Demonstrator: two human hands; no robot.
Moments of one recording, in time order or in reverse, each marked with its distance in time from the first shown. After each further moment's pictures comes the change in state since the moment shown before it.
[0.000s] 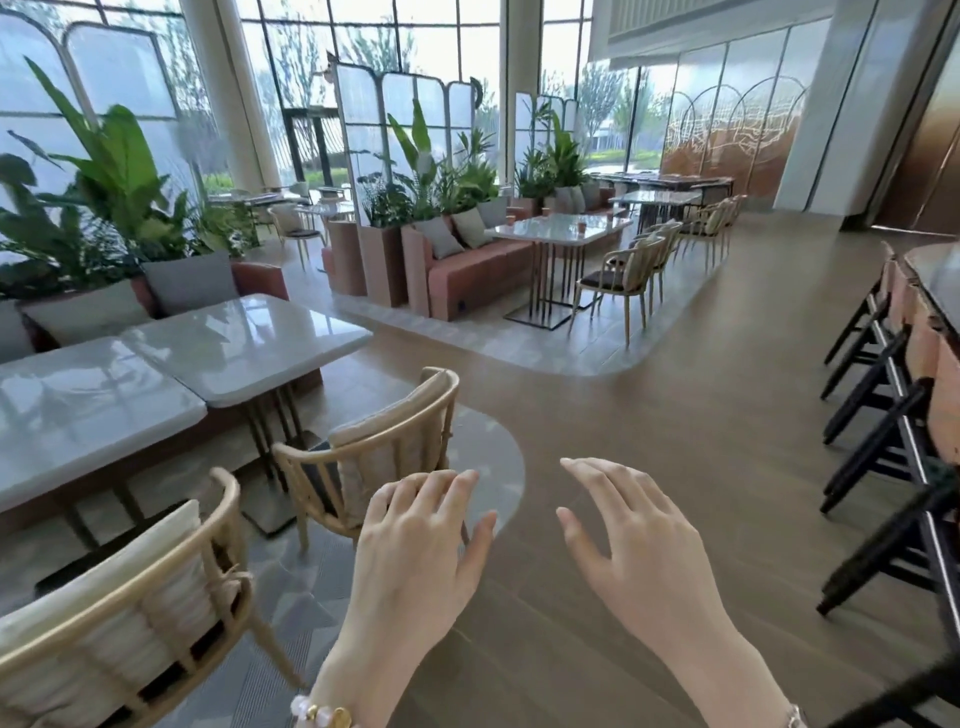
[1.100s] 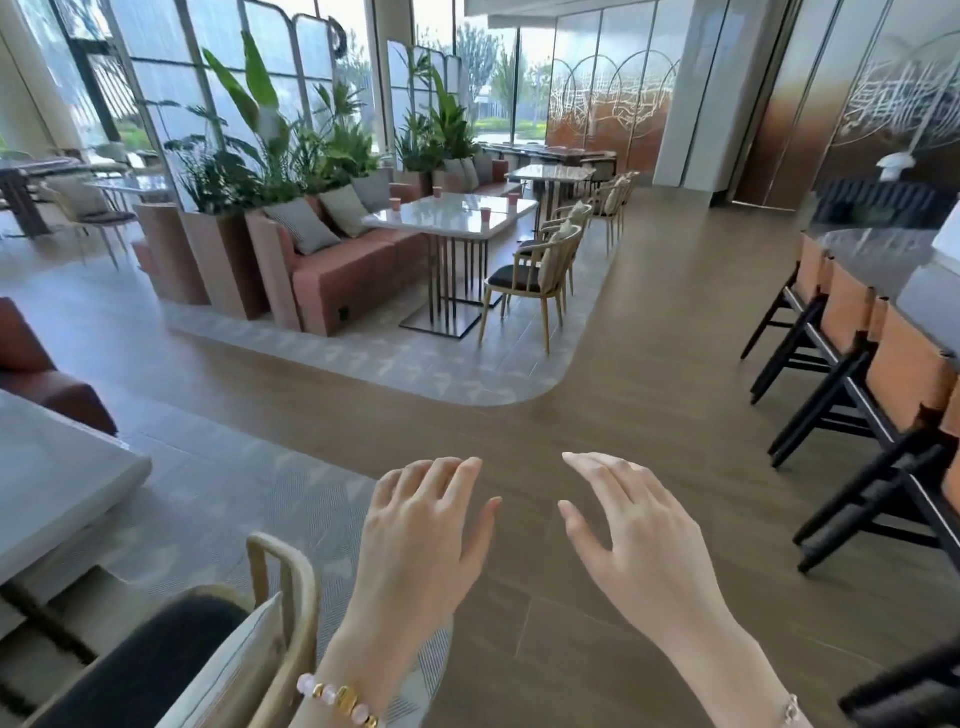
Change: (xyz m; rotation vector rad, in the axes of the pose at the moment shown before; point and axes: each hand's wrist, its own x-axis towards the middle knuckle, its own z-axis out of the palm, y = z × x) left_hand 0.536 -0.104 0.421 -0.224 -0.075 0.185; right_hand 0.463 0.300 0.313 -0.168 -0.014 0.217
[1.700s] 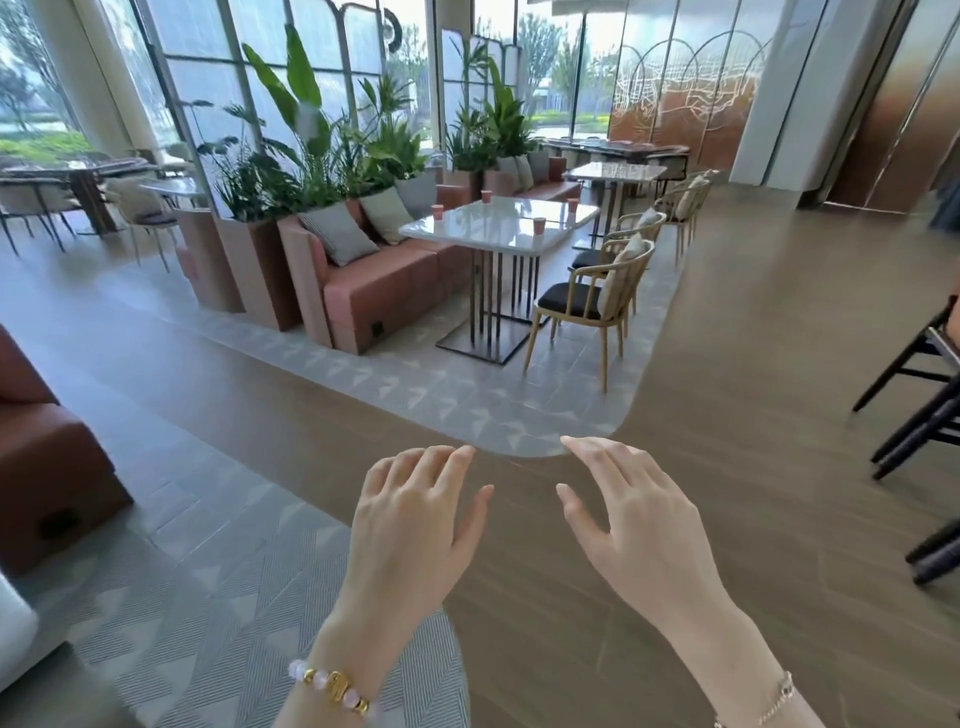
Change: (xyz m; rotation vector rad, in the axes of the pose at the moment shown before) left_hand 0.306 -0.149 0.173 0.099 0.049 -0.084; right_hand 0.340 0.099 0.210 0.073 0.007 -0.104
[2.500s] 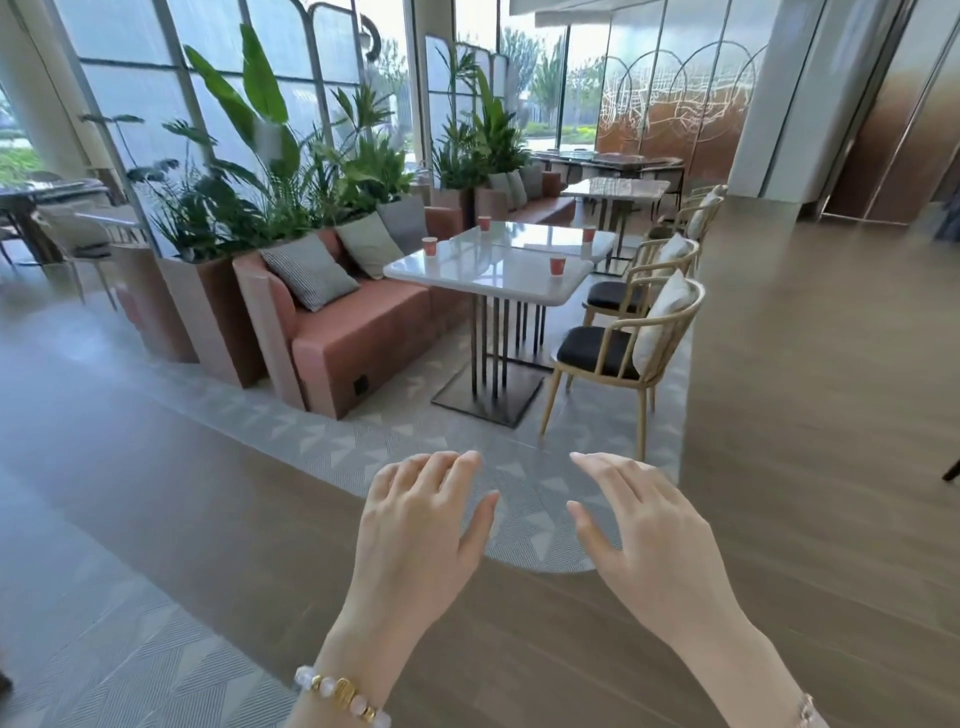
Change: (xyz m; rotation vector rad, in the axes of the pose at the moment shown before) left_hand 0.391 -0.247 0.245 -0.010 -0.010 0.052; right_hand 0.412 0.074 0.283 -0.047 -0.023 0.013
